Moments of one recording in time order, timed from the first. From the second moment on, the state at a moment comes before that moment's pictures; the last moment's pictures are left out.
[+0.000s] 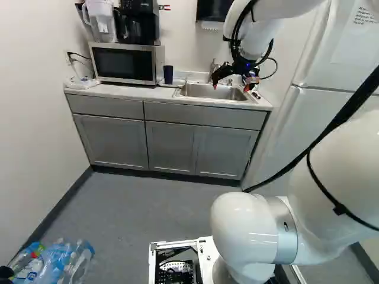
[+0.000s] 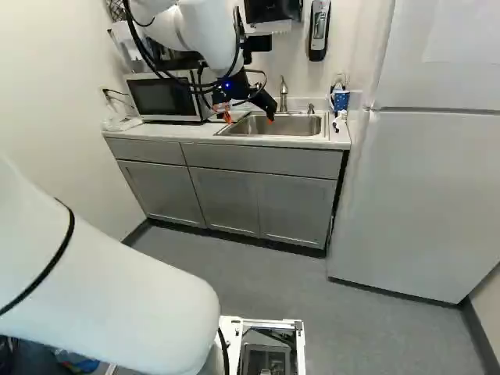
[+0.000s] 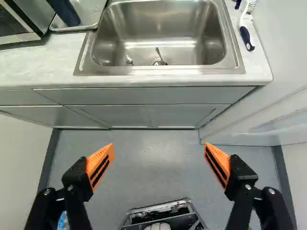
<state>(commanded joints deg) -11.2 13.6 -56.5 2.8 -31.6 -1.8</state>
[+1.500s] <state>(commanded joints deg) -9.7 13.9 -49.2 2.4 -20.1 -1.6</state>
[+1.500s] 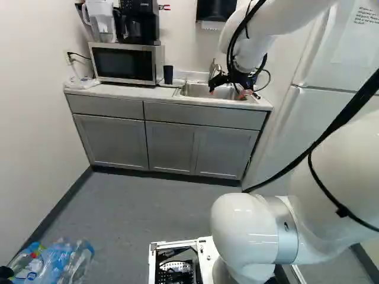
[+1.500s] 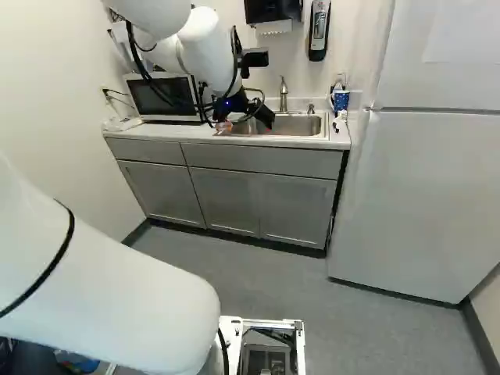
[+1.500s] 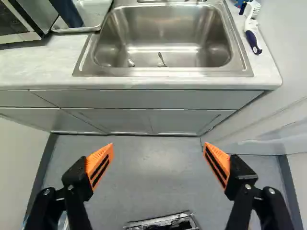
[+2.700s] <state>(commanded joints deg) -4.9 14.9 -27.5 1.2 14.3 -0.8</state>
